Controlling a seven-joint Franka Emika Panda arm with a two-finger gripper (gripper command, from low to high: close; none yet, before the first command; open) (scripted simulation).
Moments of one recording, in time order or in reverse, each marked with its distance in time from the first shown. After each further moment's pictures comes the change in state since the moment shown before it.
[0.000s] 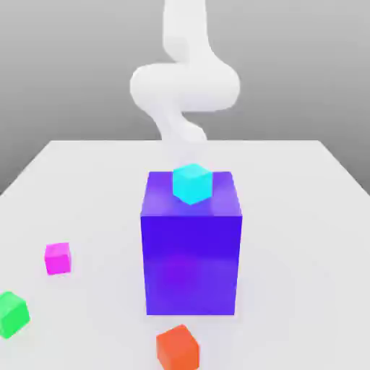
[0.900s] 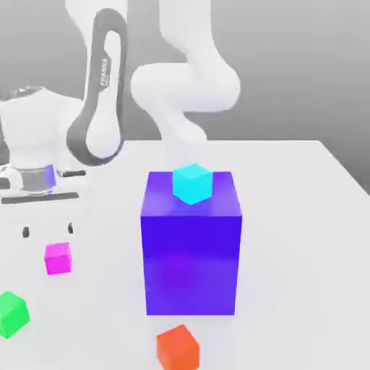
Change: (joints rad) arm -0.158 0.822 -0.568 -0.461 0.233 0.541 -1.159
